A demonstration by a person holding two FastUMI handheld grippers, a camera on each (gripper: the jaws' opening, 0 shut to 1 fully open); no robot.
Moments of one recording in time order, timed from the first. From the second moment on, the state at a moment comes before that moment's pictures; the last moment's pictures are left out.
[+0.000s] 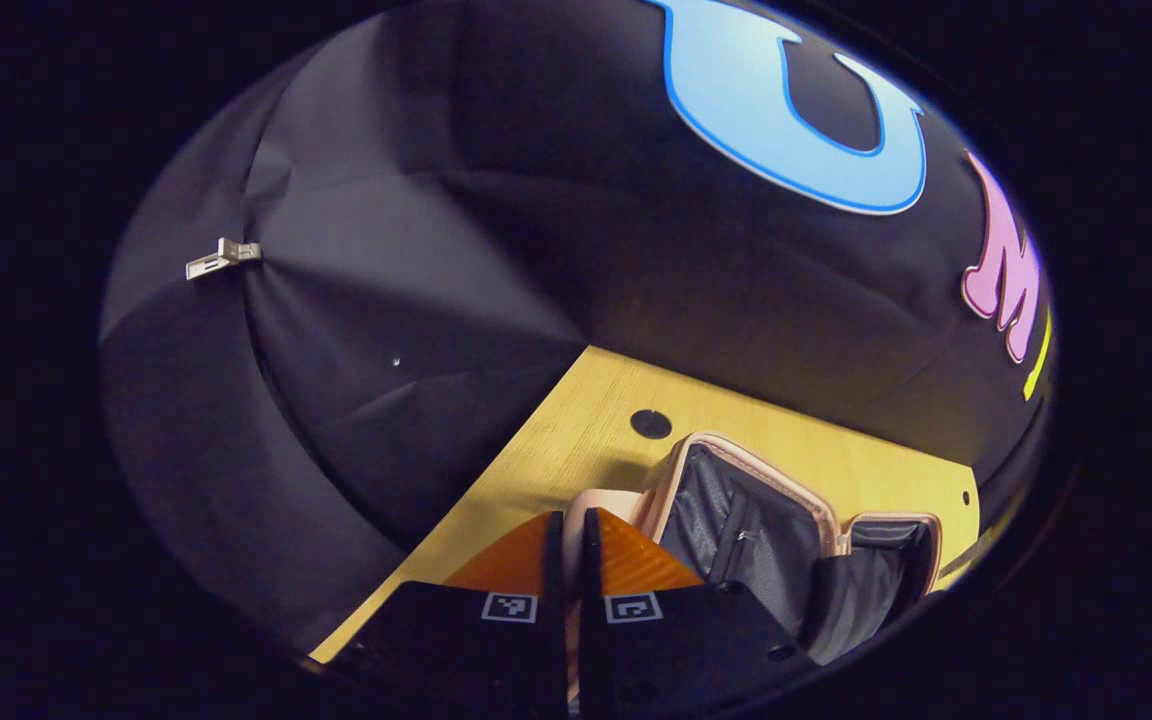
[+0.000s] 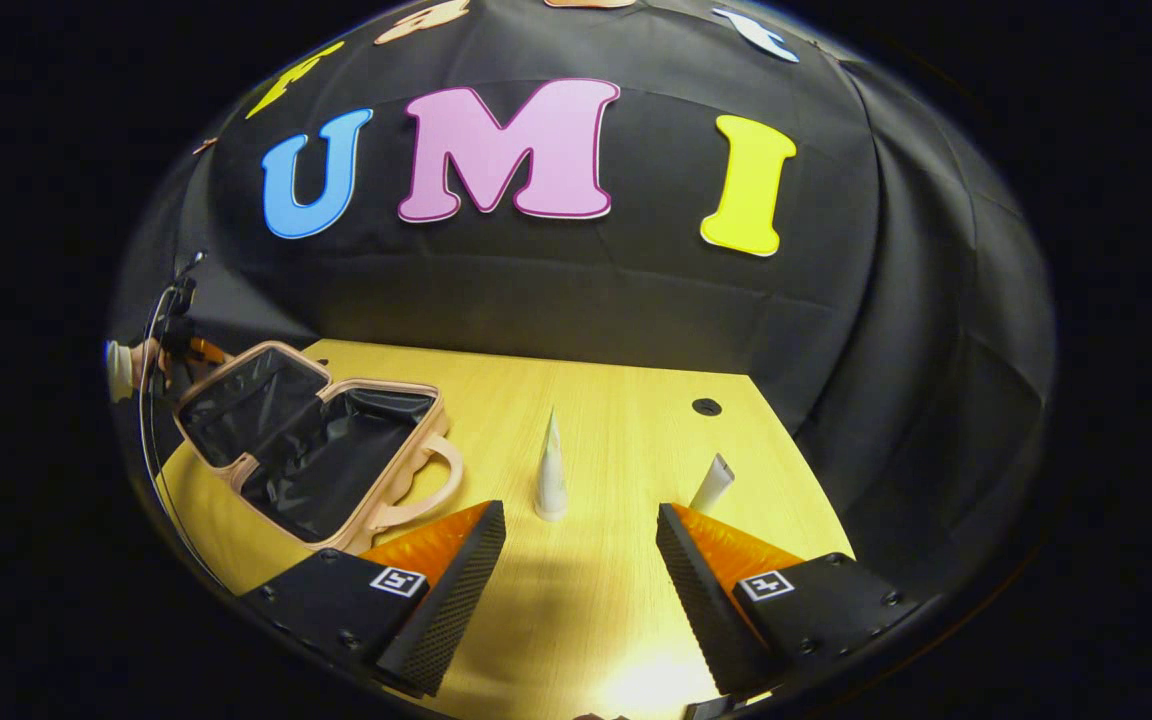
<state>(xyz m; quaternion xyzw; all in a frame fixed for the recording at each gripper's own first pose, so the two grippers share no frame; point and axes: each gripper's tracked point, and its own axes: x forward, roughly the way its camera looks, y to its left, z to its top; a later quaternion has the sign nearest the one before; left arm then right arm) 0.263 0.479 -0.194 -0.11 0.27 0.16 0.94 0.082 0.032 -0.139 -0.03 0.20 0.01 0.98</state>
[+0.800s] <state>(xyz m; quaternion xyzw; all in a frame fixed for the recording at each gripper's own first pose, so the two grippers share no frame) 0.183 0.302 0.014 0.04 0.06 0.17 0.98 0.103 -0.040 -0.119 0.02 0.17 -0.04 0.98</state>
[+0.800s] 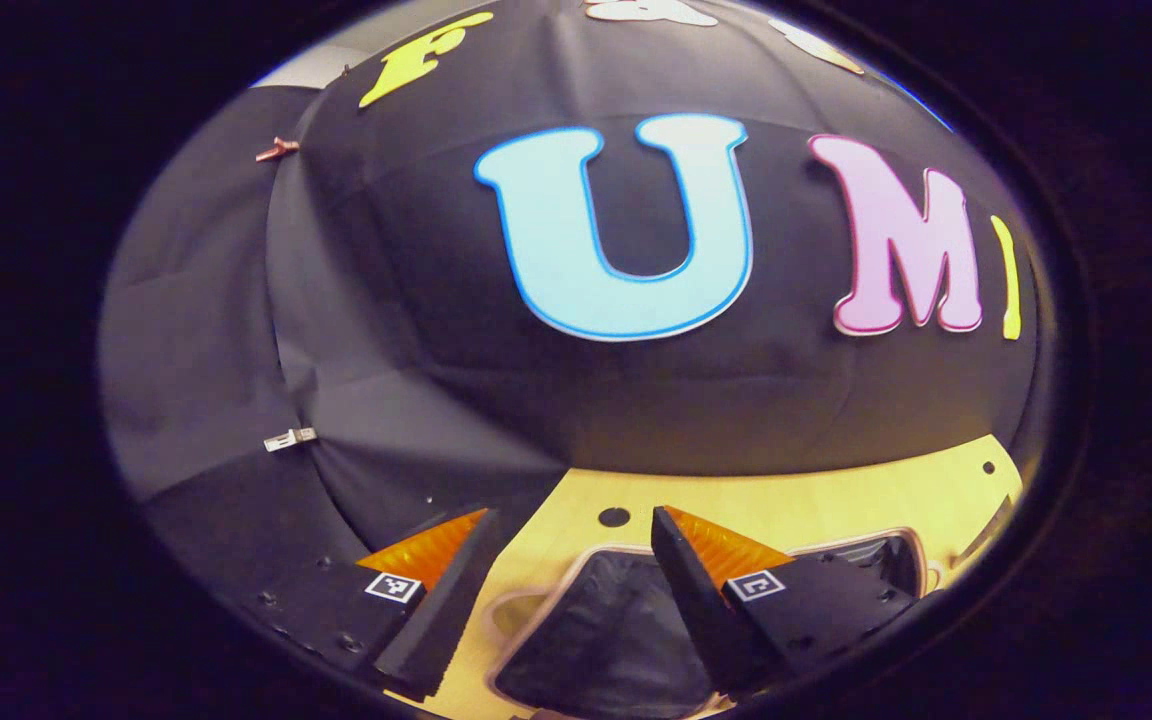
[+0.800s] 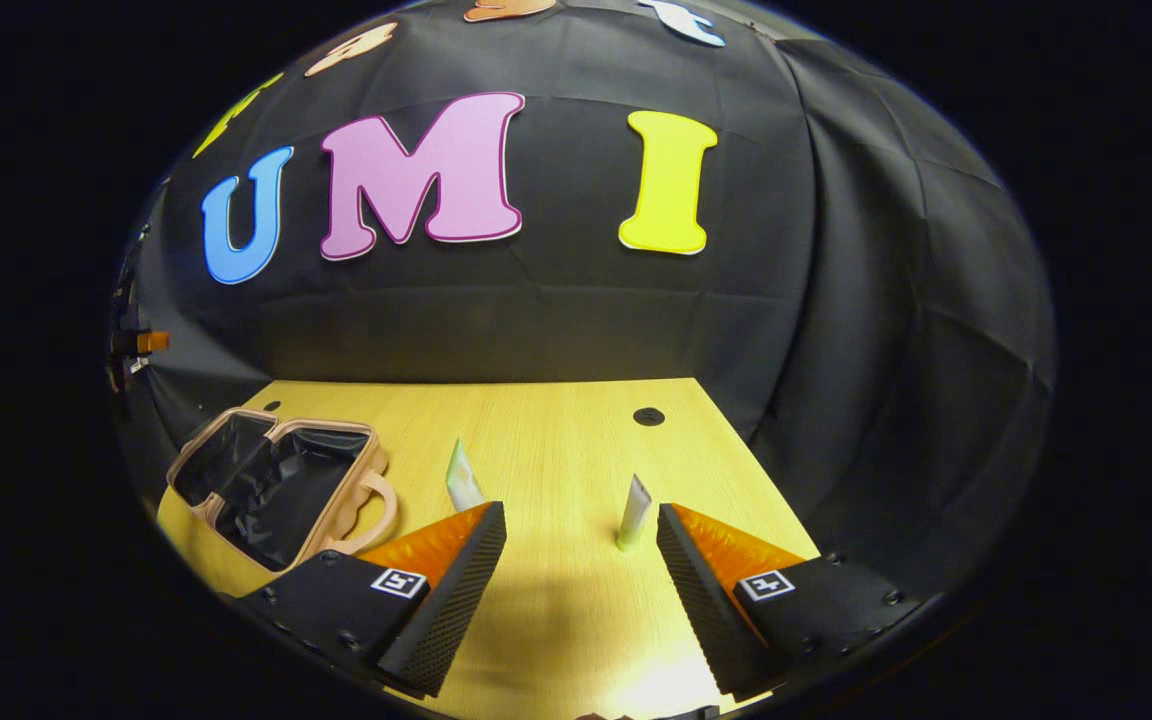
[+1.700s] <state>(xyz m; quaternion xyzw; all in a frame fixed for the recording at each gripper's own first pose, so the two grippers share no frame) 0.155 -0.144 -0.167 -0.05 0.14 -0.08 0.99 0.122 -0.075 -0.138 0.05 0.18 0.02 0.98</state>
